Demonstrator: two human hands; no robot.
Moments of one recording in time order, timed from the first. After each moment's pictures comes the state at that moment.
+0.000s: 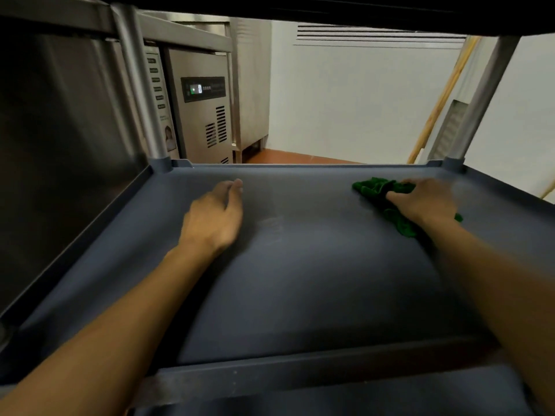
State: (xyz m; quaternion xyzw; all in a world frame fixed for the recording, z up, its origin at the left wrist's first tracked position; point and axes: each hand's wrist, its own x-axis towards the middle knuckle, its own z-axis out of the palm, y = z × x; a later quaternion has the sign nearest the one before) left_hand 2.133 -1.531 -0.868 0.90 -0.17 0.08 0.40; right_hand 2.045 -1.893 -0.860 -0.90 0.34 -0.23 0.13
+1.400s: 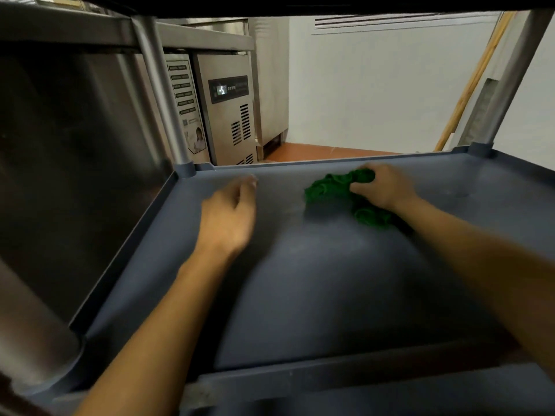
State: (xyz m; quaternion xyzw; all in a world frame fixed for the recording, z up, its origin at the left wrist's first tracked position) left_hand 2.095 -1.496 -0.853 0.84 -0.17 0.11 0.51; right_hand 2.098 -1.812 -0.860 -0.94 0.16 -0.21 0.22
